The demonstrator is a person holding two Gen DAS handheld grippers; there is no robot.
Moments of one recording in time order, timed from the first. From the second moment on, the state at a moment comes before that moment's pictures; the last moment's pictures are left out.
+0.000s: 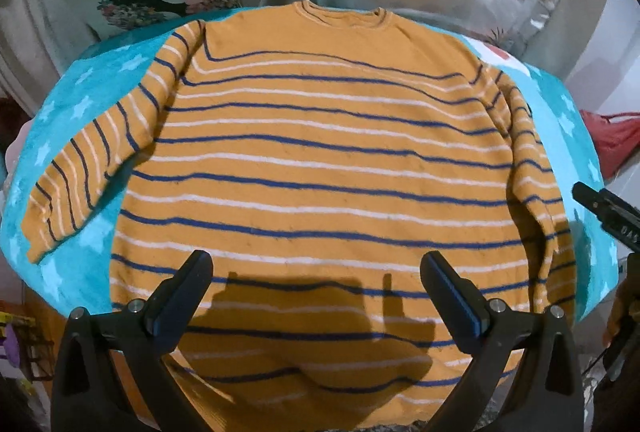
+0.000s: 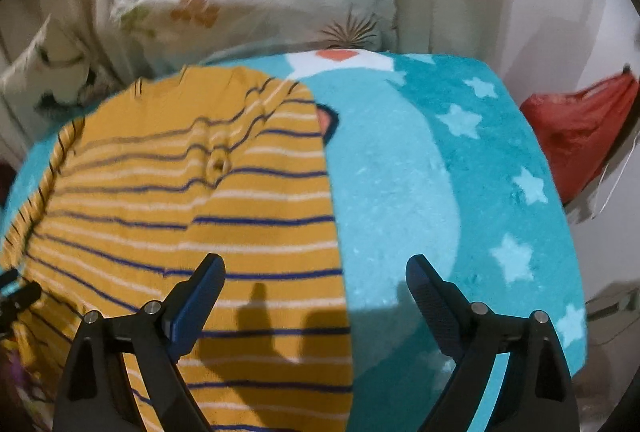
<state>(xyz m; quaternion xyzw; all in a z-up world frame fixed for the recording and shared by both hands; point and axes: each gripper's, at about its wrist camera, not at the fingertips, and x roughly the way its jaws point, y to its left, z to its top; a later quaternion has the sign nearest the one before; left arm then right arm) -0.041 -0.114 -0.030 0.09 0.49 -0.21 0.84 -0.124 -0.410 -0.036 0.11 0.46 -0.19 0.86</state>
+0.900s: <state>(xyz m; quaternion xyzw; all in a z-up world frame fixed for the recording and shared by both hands) -0.027 -0.069 -0.036 0.05 0.54 -0.13 0.83 -0.077 -0.313 -0.033 -0.04 0.47 -0.15 0.87</state>
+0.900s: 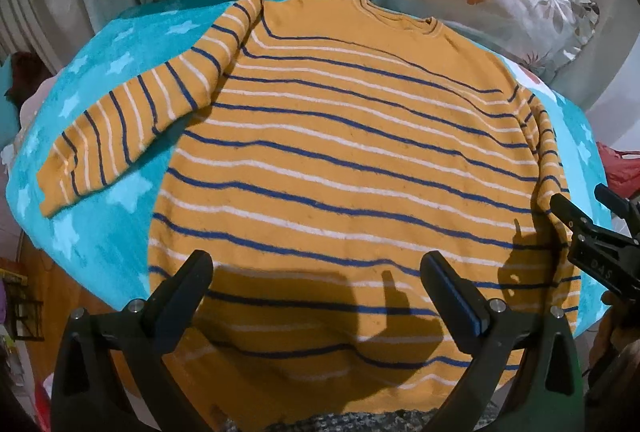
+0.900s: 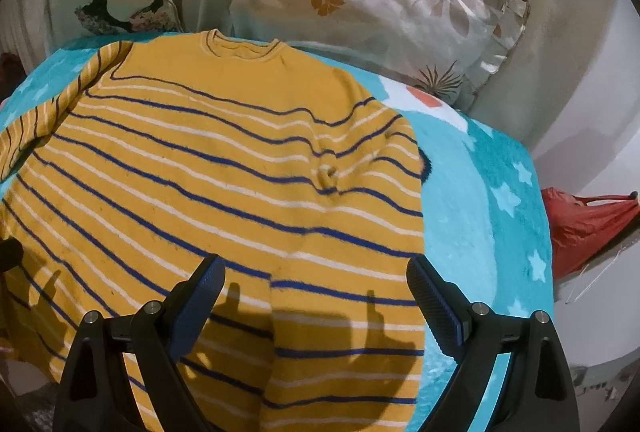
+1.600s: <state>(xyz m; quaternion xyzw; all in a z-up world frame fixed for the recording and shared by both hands) 0.040 0.025 -0.037 0.02 0.56 -0.09 0.82 -0.016 -0.223 -0.039 -0.05 0.49 -0.15 0.86</state>
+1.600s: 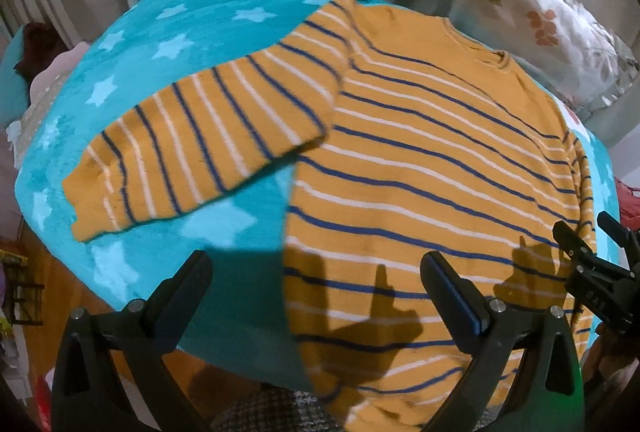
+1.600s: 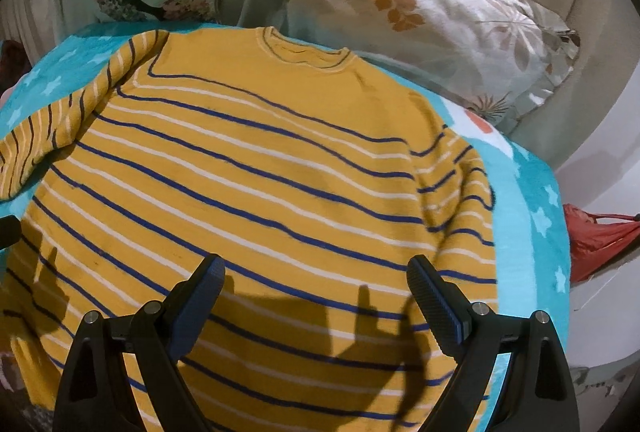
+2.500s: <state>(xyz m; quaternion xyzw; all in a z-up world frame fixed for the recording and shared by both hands) 0.070 0.165 -0.059 -0.07 0.57 0.01 0.82 0.037 -0.132 -0.057 -0.08 0.51 -0.08 0.85</state>
